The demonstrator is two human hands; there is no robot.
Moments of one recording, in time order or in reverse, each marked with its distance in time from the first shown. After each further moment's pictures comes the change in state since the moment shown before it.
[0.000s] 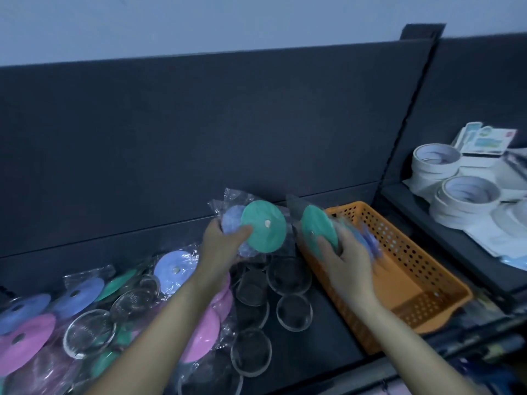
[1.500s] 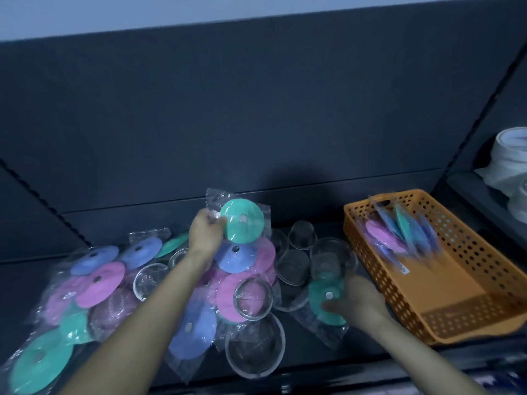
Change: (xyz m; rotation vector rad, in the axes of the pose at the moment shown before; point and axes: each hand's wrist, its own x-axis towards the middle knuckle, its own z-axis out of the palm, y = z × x) left_hand 0.032 -0.031 -0.119 0.528 0.355 0.056; right_hand -0.051 0.054 0.058 -0.687 -0.628 0.412
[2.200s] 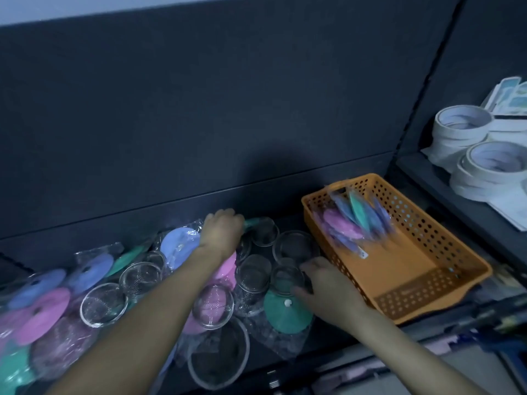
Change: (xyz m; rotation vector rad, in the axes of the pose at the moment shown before) left_hand -0.016 0.038 0.094 1.213 -0.308 0.709; right_hand -0.009 0.021 -0.020 -0.006 0.039 -0.365
